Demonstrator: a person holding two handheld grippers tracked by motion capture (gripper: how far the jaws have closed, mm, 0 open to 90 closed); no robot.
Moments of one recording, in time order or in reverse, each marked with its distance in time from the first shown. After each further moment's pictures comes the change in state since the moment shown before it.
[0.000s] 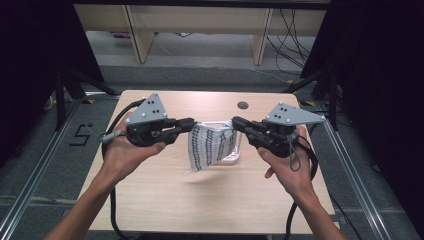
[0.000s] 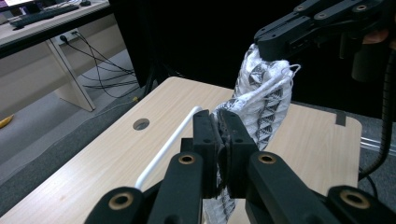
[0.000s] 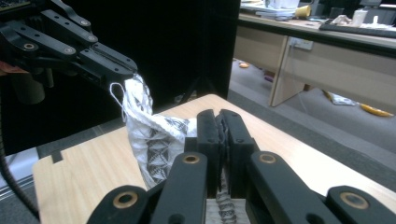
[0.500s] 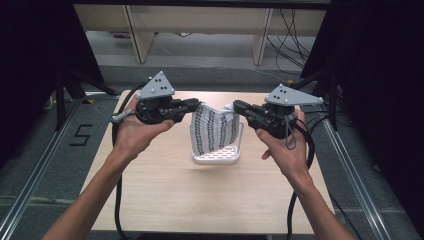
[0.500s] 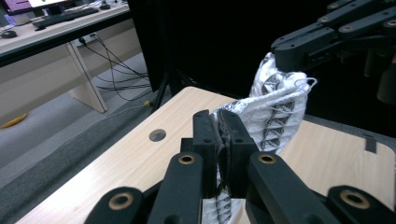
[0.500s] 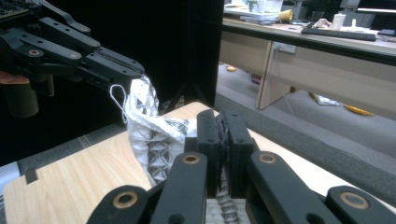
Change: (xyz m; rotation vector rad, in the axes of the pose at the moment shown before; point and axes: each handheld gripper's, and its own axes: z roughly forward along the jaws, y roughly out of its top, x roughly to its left) left arm 0.027 0.018 0.022 -0.021 0.053 -0.040; right arm -0.021 0.017 0.017 -0.011 -0.050 0.032
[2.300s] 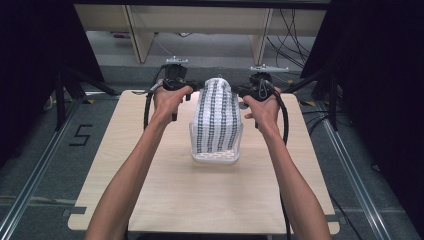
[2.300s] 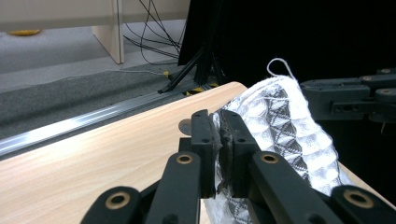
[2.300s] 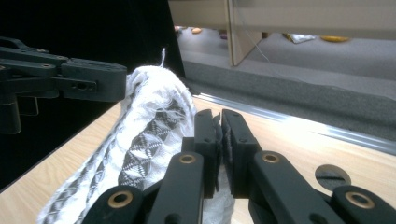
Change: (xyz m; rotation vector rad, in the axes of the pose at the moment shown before) left arm 0.101 -0.034 0.124 0.051 0.120 -0.401; right arm -0.102 -0.025 0.116 0.157 -0.127 0.260
